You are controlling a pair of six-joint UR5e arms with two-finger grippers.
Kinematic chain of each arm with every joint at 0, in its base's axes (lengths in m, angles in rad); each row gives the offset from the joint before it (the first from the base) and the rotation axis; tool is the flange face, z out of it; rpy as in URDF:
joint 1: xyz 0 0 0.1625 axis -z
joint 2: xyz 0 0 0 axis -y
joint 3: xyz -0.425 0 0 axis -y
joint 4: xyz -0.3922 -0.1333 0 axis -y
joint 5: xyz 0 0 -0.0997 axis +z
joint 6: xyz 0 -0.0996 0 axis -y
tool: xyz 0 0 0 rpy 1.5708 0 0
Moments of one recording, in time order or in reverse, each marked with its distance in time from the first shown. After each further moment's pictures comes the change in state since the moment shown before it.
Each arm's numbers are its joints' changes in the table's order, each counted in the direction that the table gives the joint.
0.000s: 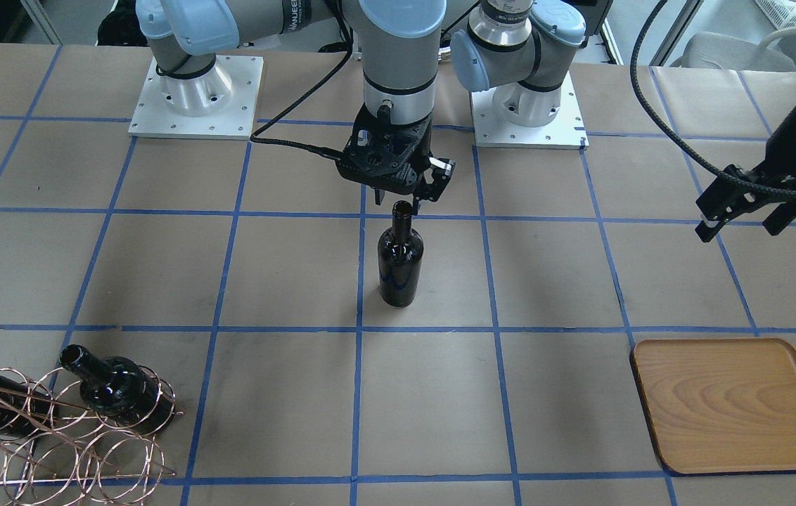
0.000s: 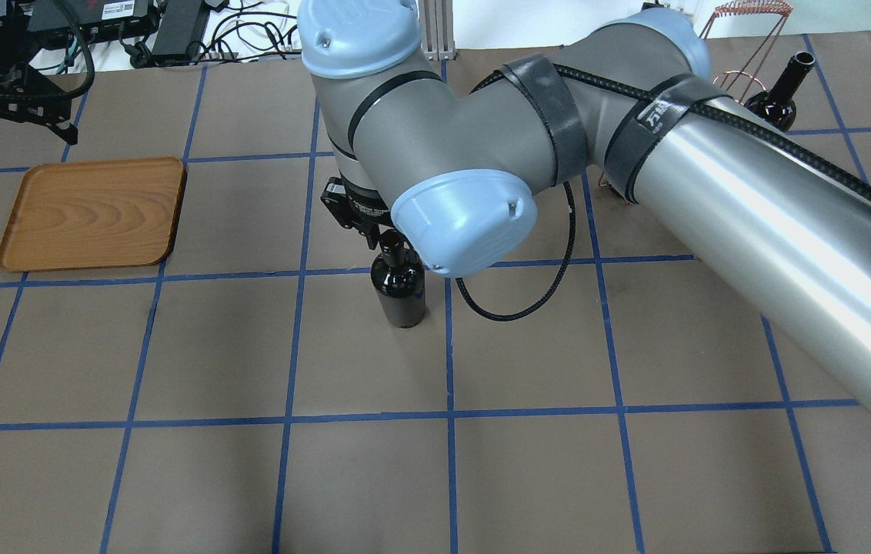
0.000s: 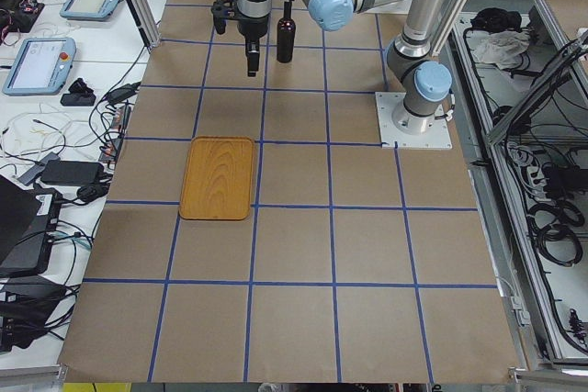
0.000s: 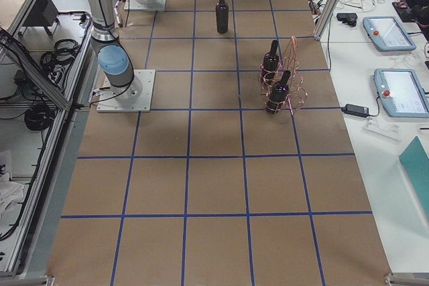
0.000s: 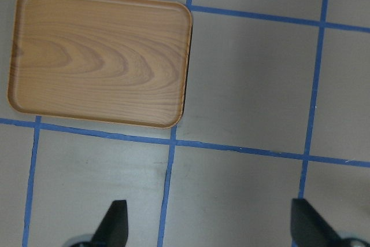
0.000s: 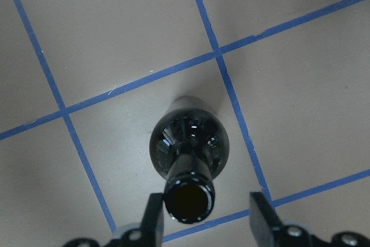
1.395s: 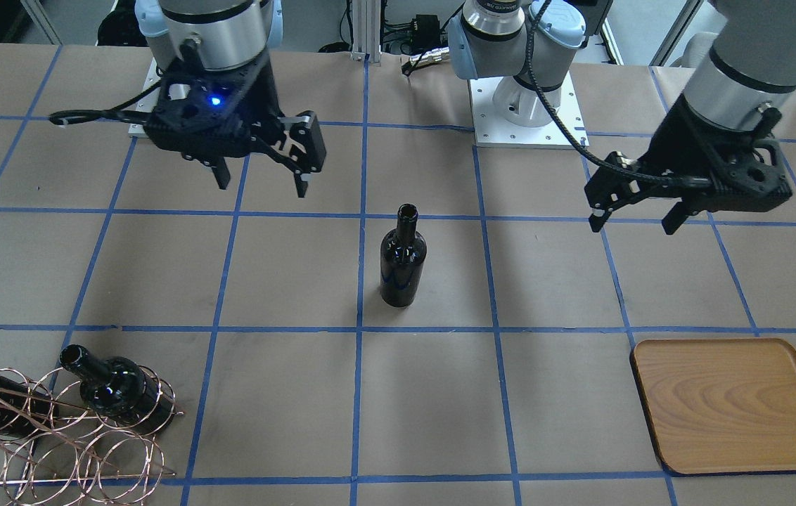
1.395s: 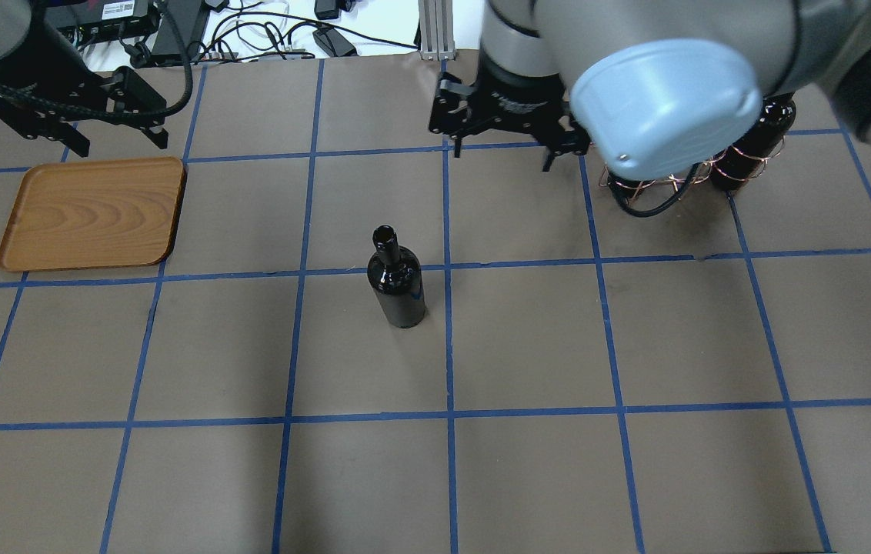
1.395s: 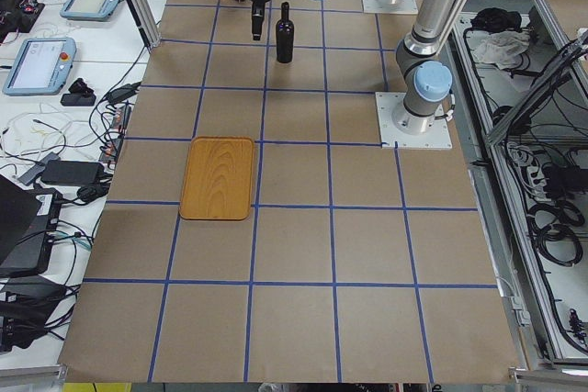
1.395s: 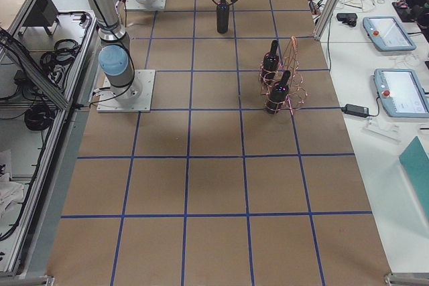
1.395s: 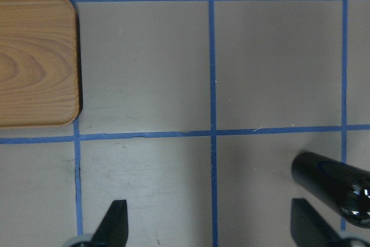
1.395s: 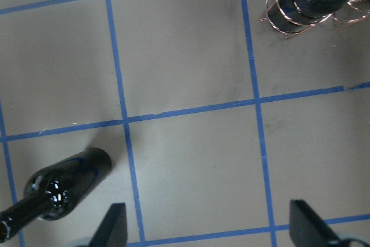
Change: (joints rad) left arm 0.300 0.016 -0.013 -0.022 0.014 -0.142; right arm 0.374 -0.212 -0.013 0.178 0.007 -0.596
